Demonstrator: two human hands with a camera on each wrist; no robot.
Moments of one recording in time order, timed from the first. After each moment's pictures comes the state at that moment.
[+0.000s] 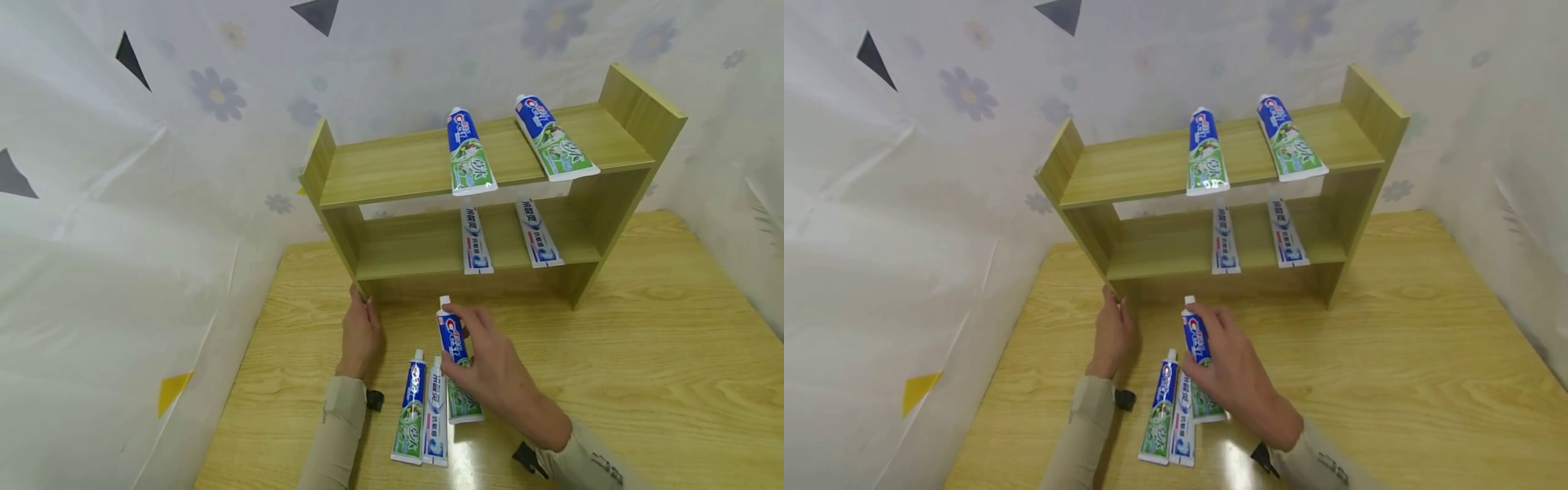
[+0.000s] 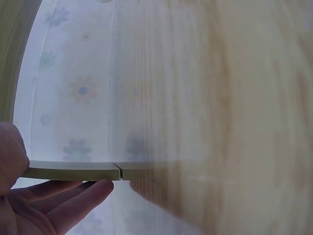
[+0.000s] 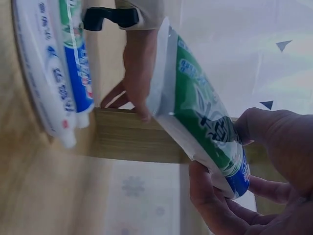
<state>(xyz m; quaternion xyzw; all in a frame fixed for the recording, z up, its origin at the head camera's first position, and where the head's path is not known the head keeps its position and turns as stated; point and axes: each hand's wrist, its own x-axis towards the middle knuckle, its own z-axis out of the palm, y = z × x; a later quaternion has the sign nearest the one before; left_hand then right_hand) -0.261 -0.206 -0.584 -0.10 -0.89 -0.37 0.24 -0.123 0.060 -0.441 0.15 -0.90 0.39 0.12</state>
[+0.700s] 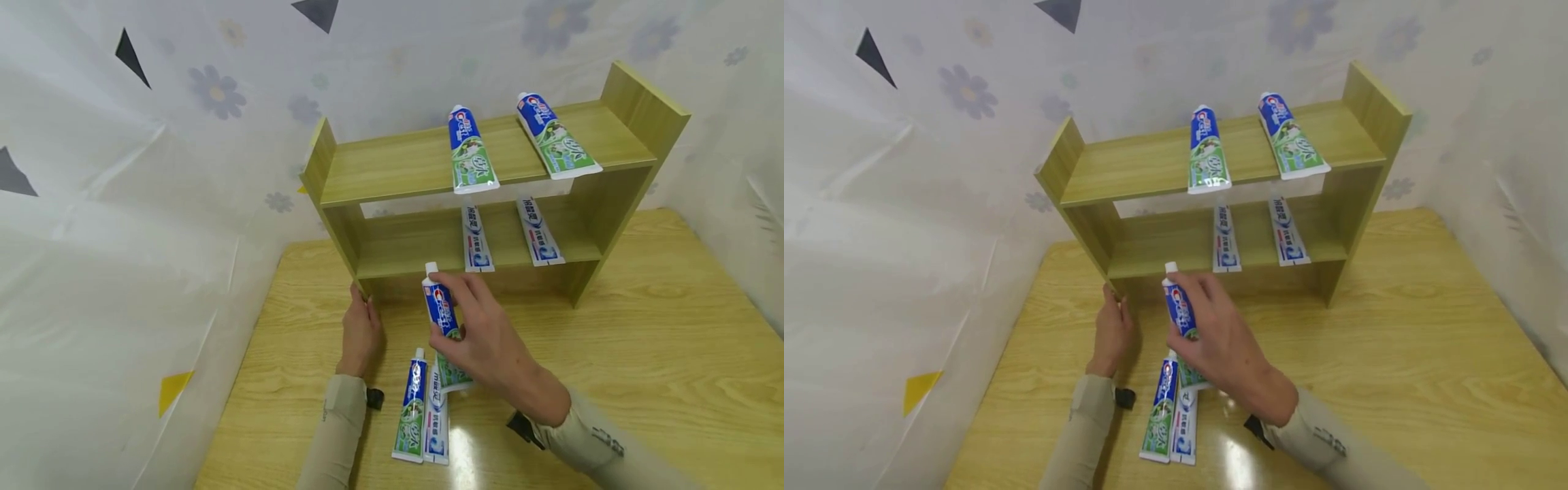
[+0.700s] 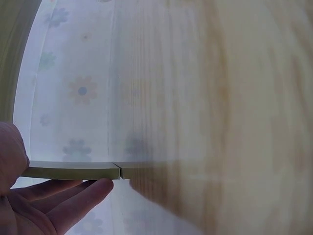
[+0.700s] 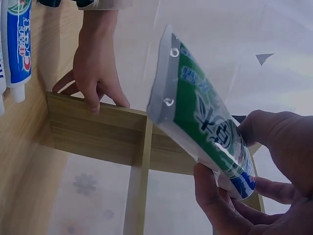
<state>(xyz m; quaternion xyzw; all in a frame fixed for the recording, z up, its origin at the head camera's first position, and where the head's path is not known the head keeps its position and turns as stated) -0.258 -0.202 -0.574 -0.10 -0.89 -0.38 0.24 -0.141 0.054 -0.393 0.23 -0.87 0.40 0.20</state>
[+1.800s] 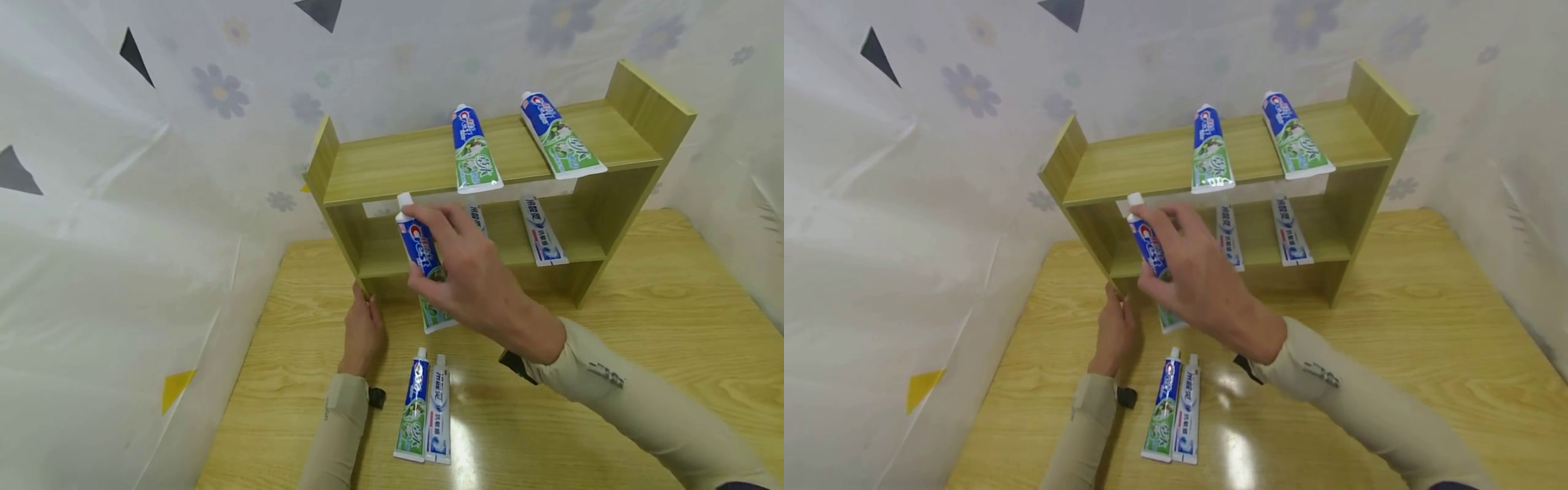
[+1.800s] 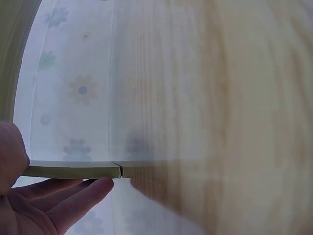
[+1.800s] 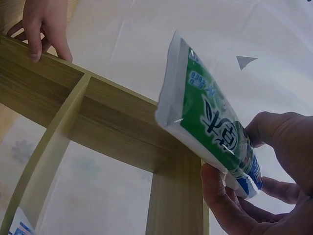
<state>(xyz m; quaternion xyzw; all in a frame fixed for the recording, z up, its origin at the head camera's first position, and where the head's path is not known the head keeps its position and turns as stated) -0.237 -0.189 -0.533 -0.04 -0.91 -0.39 0.16 -0.179 0.043 -0.308 0.33 -0.84 0.34 0.28</state>
